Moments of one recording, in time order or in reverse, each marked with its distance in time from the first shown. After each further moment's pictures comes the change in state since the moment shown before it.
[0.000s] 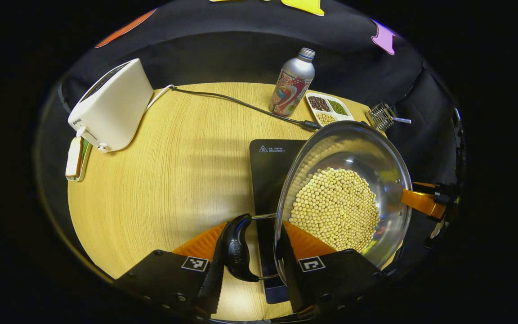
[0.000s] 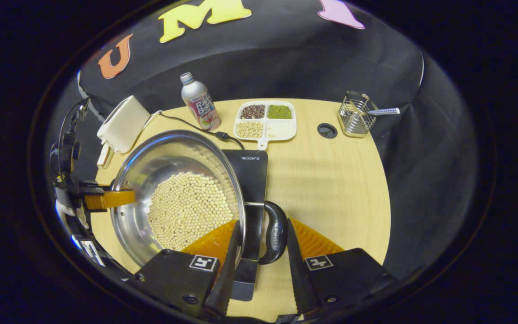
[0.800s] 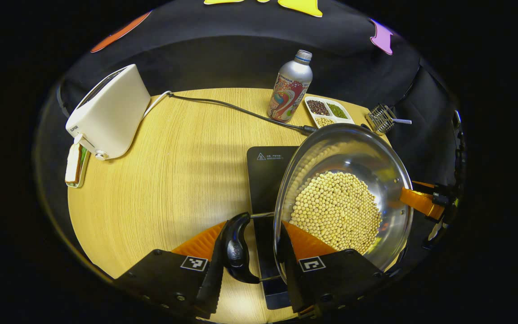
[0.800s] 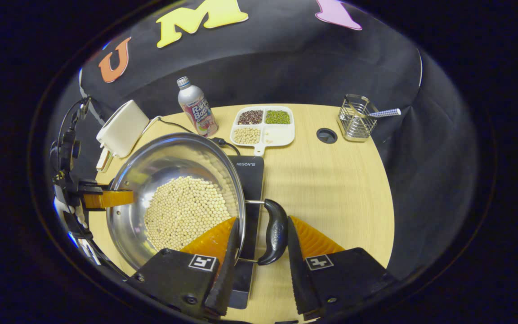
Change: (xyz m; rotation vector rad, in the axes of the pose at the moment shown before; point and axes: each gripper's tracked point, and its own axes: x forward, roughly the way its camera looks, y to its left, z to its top) left arm 0.008 -0.001 0.009 0.026 -0.039 -0.004; right arm 0.016 -0.007 -0.001 0.011 -0.071 0.001
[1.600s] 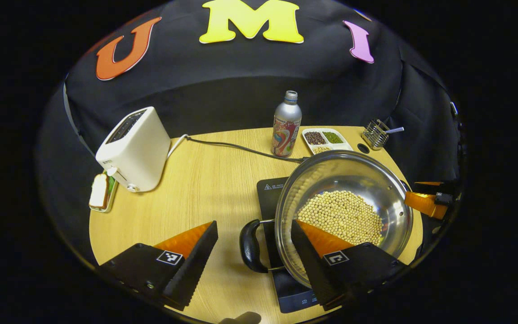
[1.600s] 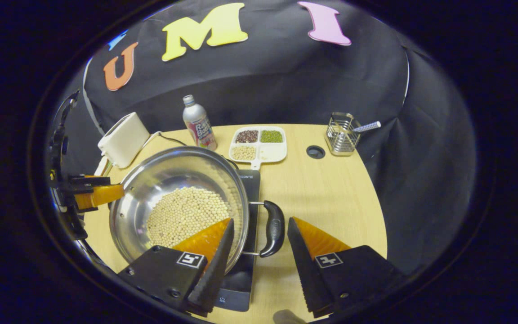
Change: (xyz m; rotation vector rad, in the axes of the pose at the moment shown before) left arm -0.054 0.009 0.022 0.099 -0.279 0.130; right arm -0.033 0.008 0.001 -0.022 -0.186 -0.049
